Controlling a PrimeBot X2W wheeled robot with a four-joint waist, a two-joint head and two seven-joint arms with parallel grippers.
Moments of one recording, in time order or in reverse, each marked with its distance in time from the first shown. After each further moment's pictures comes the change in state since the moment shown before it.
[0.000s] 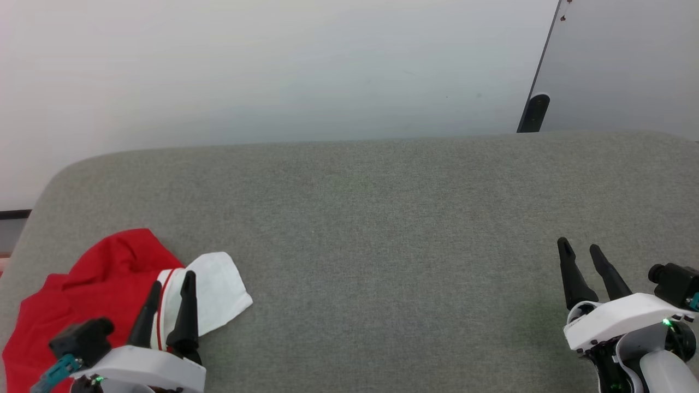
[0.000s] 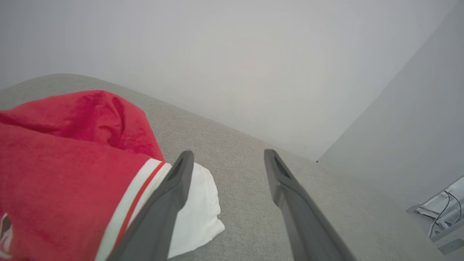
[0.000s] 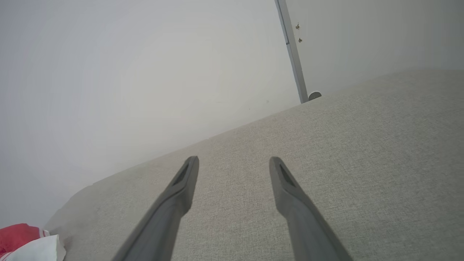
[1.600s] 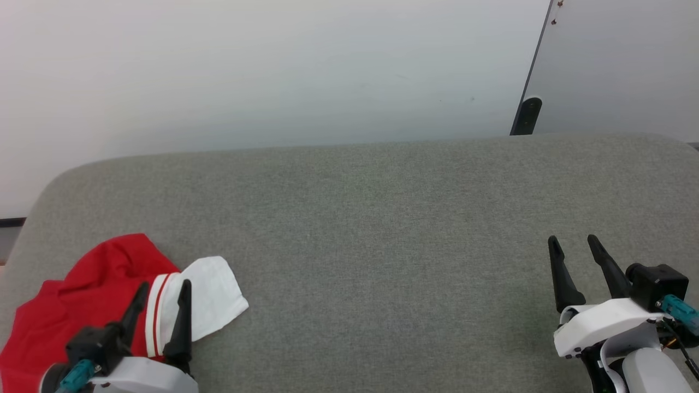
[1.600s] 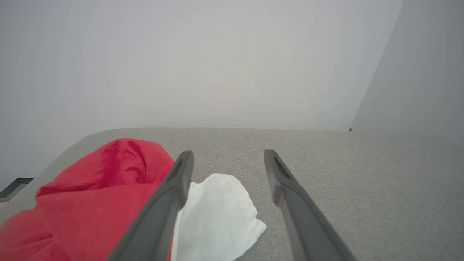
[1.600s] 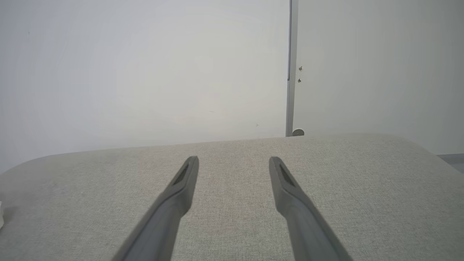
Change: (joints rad) left arm 0.009 0.058 -0.011 0.032 0.323 -0.003 -0.098; right arm -0.015 0.024 -0.018 0.031 -0.342 0.003 -0.111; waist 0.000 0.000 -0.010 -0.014
